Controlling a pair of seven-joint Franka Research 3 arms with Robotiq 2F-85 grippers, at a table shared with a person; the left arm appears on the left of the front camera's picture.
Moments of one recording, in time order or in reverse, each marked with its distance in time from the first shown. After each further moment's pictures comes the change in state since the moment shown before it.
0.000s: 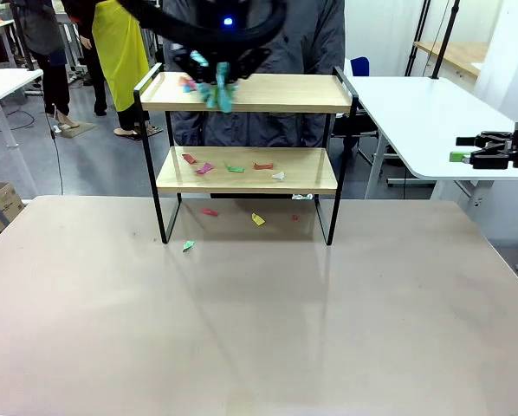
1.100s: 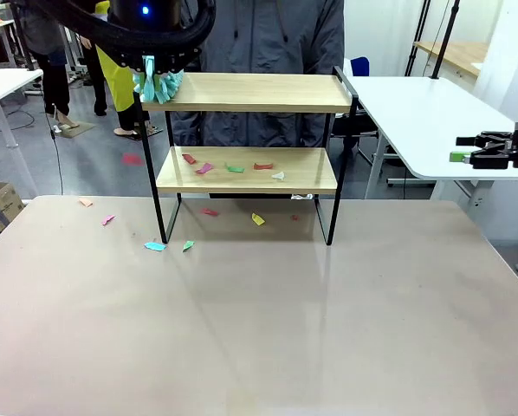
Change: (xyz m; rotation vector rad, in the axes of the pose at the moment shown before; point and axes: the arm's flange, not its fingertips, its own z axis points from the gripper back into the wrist) left arm 0.001 0.067 0.010 0.148 -0.054 -0.105; right arm 0.000 0.000 0.000 0.000 0.000 0.000
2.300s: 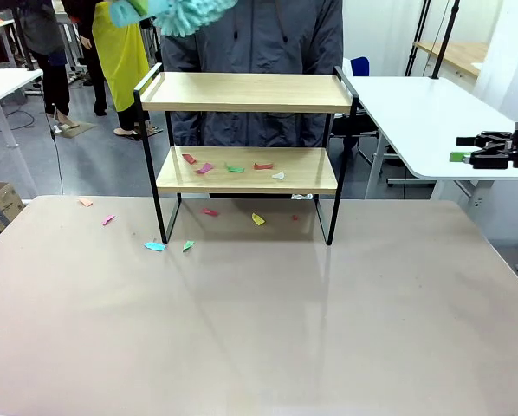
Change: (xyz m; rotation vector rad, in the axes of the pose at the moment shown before) left arm 0.002 0.103 0.065 -0.589 -0.234 -0.136; right arm 0.000 0.000 0.000 0.000 -0.001 0.000
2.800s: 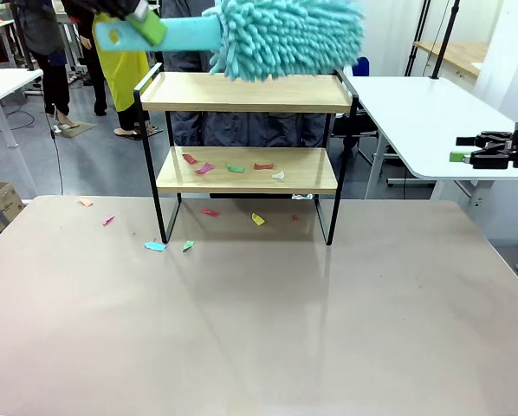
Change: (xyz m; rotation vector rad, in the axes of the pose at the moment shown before) left arm -0.028 -0.002 0.035 -0.369 0.223 -0.459; right arm 0.000 0.000 0.000 0.000 0.000 0.000
